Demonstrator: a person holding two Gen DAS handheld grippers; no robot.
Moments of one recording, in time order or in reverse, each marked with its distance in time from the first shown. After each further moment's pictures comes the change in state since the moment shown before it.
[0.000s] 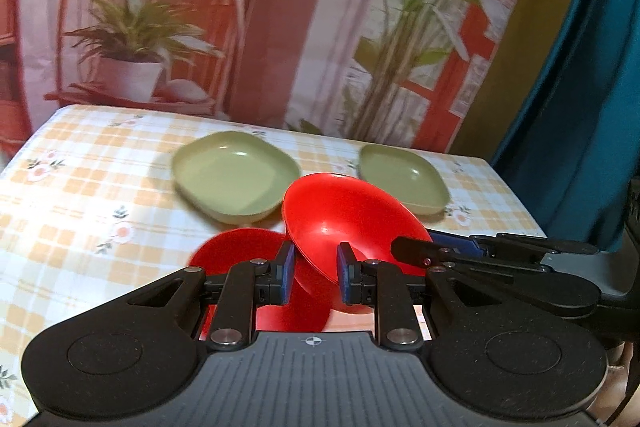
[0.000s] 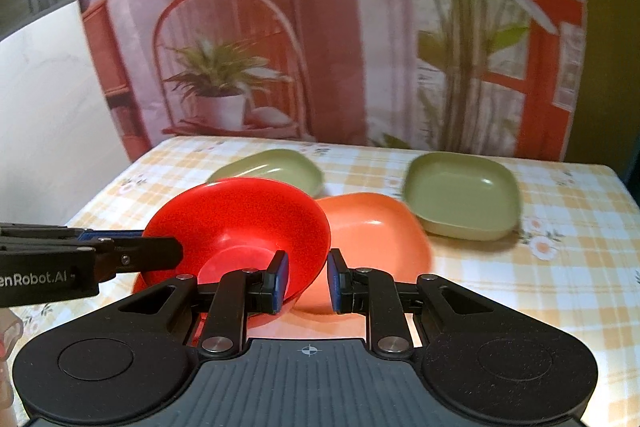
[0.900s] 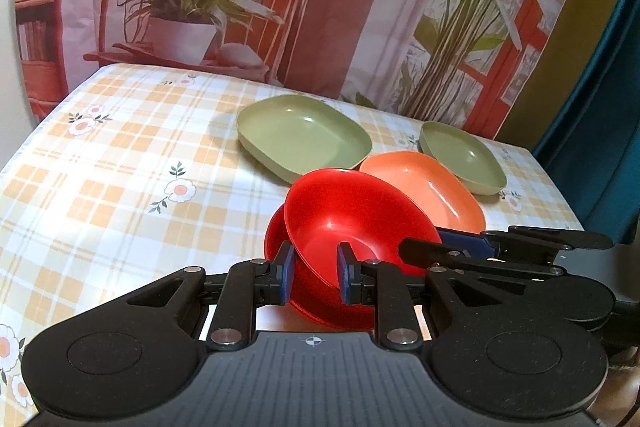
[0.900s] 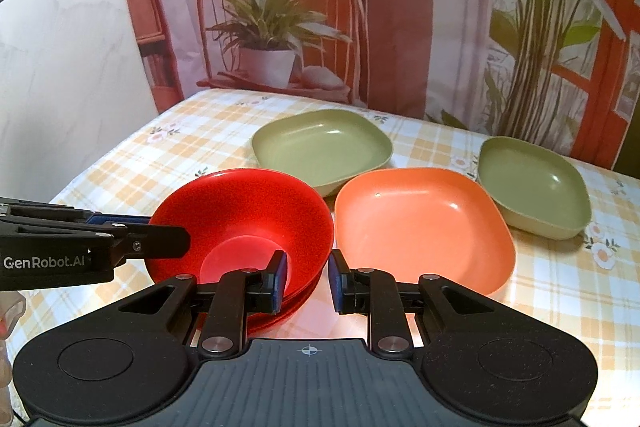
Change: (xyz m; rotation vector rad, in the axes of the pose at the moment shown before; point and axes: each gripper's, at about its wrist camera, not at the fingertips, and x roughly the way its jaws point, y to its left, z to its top) left arm 0.008 0.042 -0.020 -0.064 0.066 0.086; right arm 0.041 0.040 -0.011 -0.096 0.096 0.051
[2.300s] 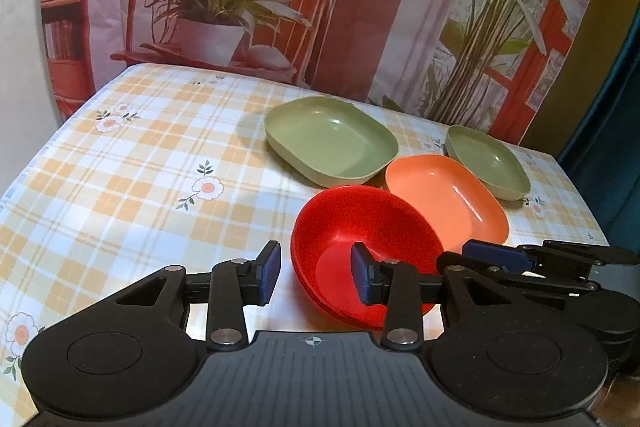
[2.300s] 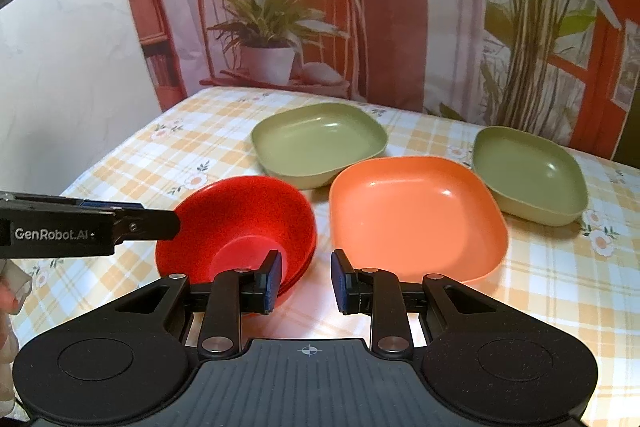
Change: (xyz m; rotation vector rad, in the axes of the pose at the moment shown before) left arm -0.004 -0.005 -0.002 -0.023 -0.012 0.090; right arm -0.013 -0.011 -0.008 0.023 -0.012 0.014
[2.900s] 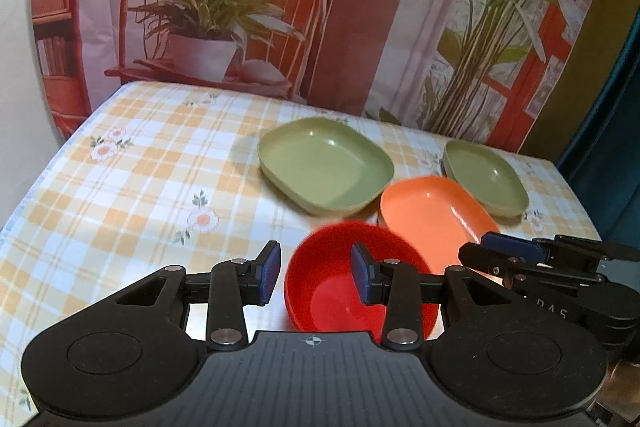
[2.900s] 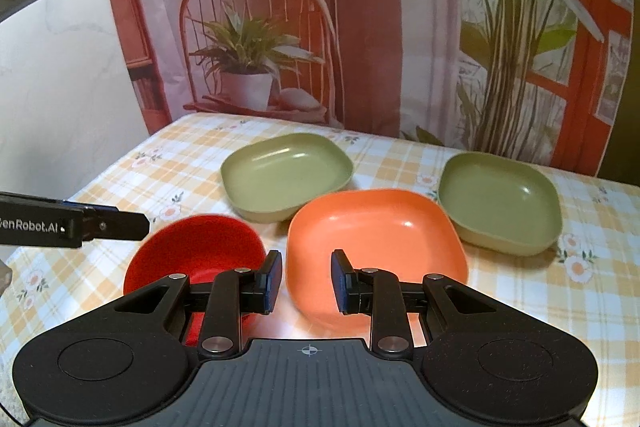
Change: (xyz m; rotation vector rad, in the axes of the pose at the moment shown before) left arm 0.002 0.000 0.030 0.024 -0.018 -0.004; right arm -0.002 -0.030 0.022 0.001 -0.056 -0.010
